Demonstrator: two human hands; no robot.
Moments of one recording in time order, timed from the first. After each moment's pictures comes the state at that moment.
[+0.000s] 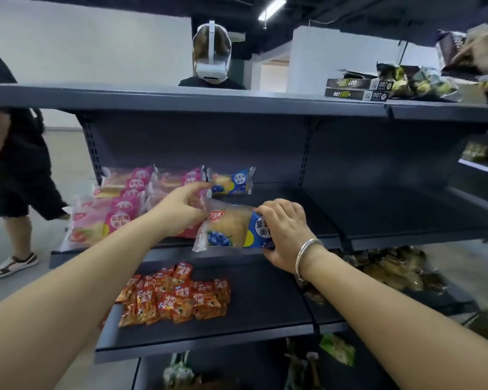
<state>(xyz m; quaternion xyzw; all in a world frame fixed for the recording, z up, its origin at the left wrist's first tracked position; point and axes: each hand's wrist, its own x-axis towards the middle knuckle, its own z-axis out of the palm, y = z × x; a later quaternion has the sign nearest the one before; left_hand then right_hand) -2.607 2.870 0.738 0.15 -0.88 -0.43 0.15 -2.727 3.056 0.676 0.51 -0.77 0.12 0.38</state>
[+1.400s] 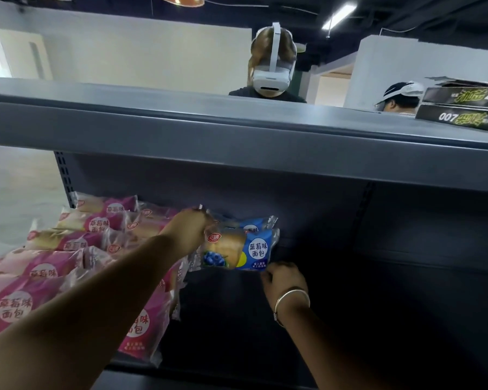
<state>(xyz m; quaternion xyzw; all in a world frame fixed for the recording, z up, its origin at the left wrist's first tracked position) -2.854 2.747 0.698 0.23 -0.97 -0.02 0.10 -2.957 2.918 0.620 0.36 -0.92 0.16 0.06</state>
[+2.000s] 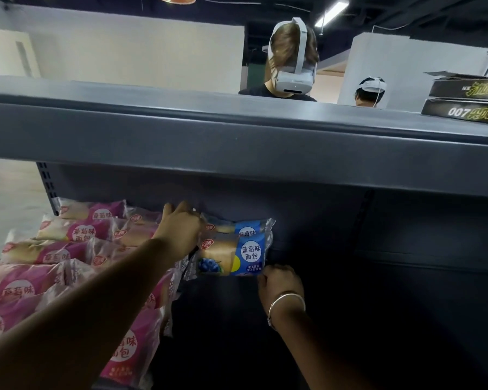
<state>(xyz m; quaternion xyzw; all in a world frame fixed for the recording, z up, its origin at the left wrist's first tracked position) -2.872 2.731 0.688 0.24 -0.96 0.15 0.08 -2.966 2.902 0.615 0.36 -0.93 0.10 0.05</state>
